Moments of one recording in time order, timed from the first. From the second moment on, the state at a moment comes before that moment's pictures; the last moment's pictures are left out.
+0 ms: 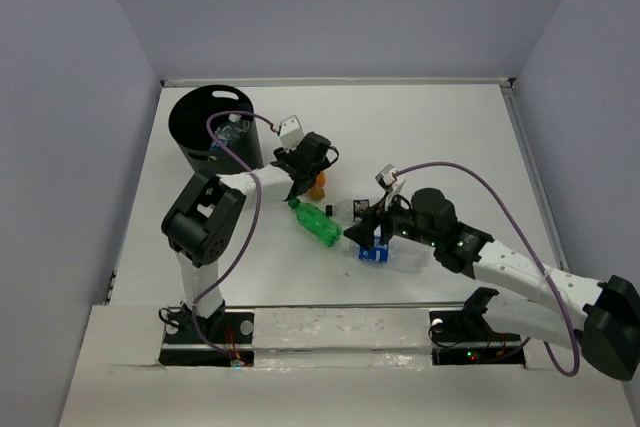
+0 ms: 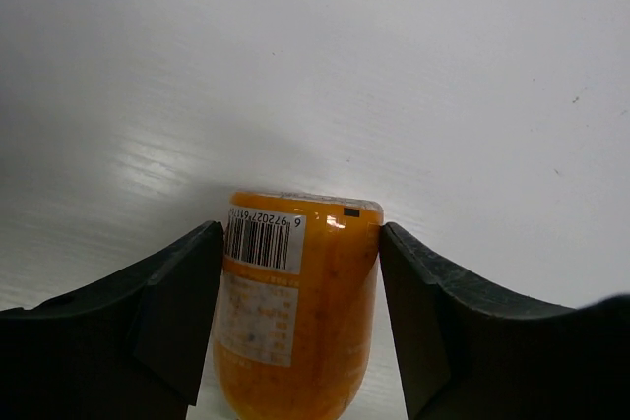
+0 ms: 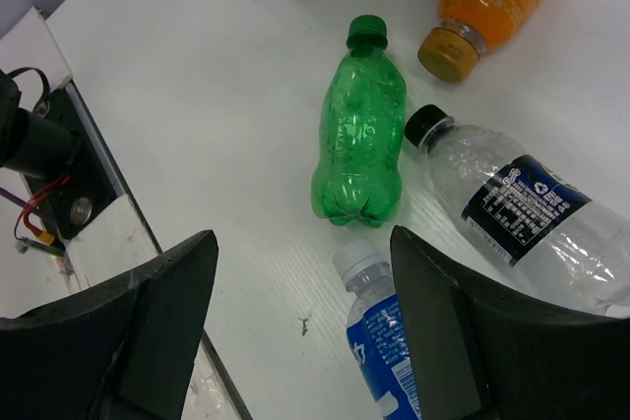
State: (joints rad) left arm -0.65 1.84 1.10 0.03 -0.56 -0.87; right arm 0.81 0.99 0.53 0.15 -0.24 0.29
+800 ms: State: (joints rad) left arm -0.64 1.98 1.18 0.07 -0.54 -0.78; right arm 0.81 0.90 0.53 0.16 -0.29 0.32
